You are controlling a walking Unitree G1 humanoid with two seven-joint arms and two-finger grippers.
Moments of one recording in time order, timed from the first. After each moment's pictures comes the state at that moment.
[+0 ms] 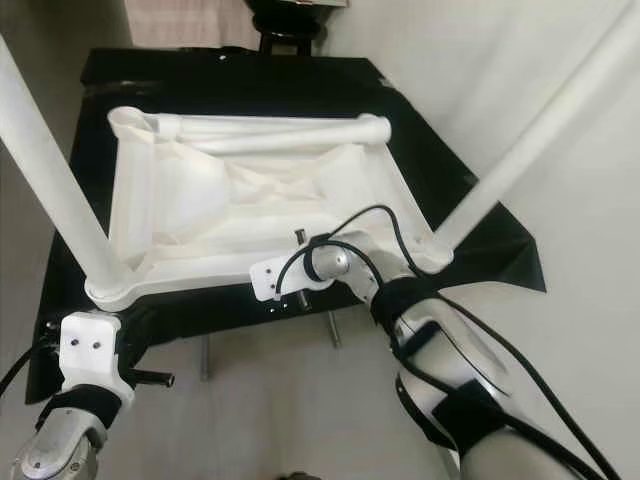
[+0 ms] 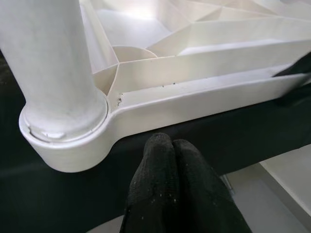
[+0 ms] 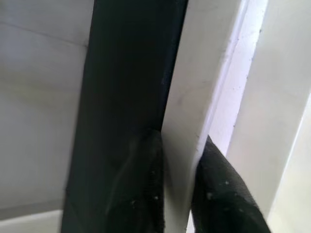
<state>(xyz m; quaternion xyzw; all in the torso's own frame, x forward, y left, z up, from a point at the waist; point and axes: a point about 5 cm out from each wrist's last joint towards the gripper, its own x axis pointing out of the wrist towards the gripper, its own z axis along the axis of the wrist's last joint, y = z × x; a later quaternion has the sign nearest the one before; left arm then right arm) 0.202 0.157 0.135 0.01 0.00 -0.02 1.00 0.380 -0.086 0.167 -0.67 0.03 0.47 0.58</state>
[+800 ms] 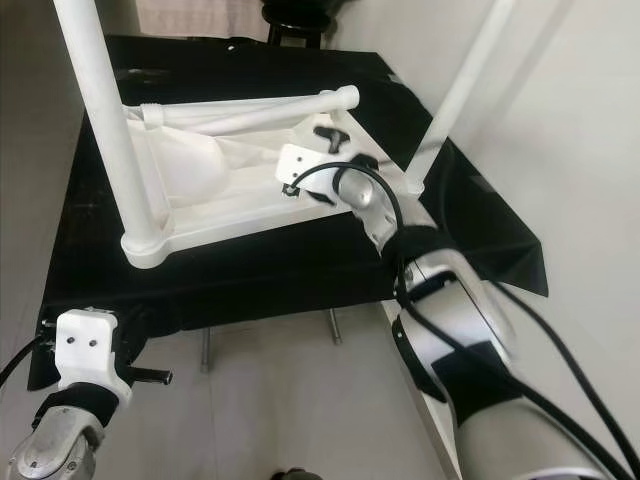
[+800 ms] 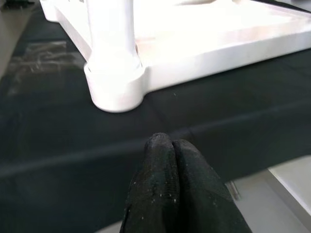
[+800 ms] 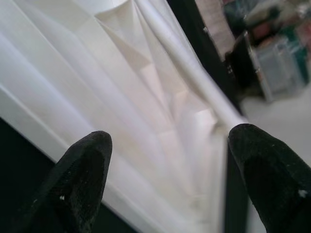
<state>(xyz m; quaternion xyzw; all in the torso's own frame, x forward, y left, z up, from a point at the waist) 0.205 0.158 0.140 0.01 -0.02 -0.02 1.00 0.415 -0.130 0.228 -0.44 -0.02 0.22 0.87</state>
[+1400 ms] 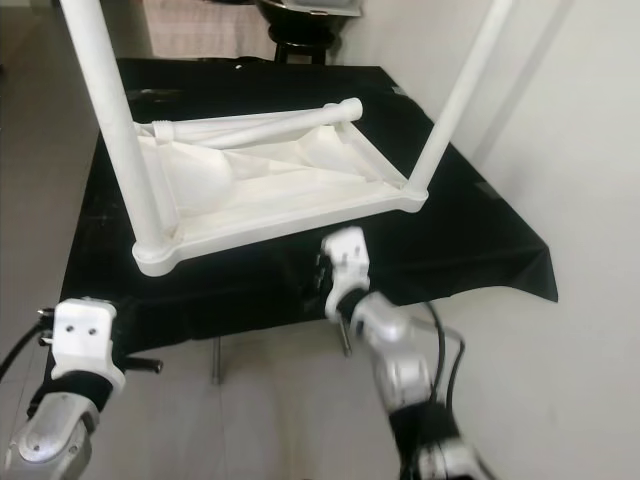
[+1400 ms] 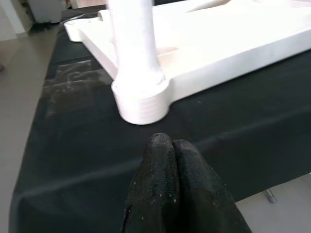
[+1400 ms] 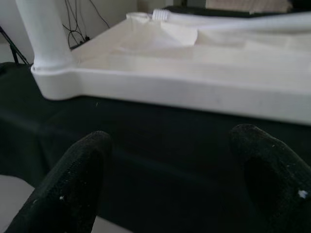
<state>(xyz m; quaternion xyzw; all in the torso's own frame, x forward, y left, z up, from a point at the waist) 0.212 0.168 0.133 0.07 0.00 0.02 1.00 0.301 -0.119 0.110 -0.01 0.01 0.30 0.95</state>
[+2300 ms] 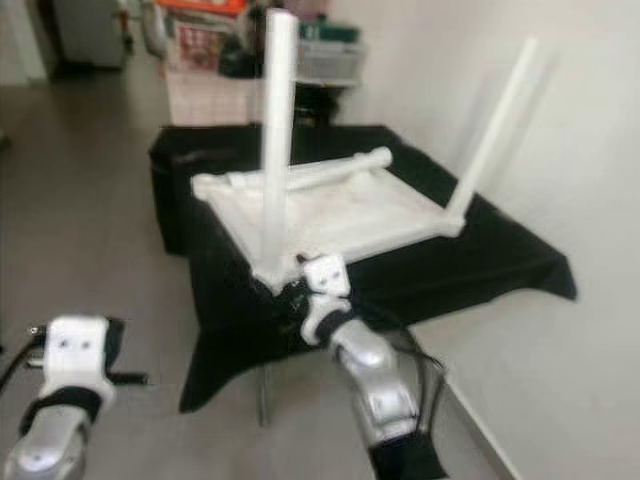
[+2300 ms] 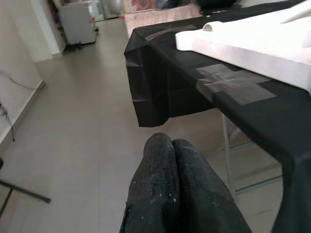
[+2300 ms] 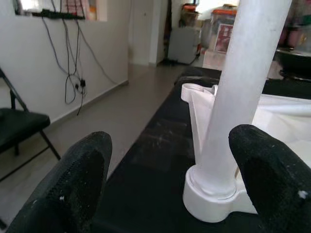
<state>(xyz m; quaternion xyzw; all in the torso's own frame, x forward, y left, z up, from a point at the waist) 0.223 0.180 0.121 0.06 0.01 0.07 1.00 0.311 -0.104 0.141 -0.02 -0.03 0.29 0.96</state>
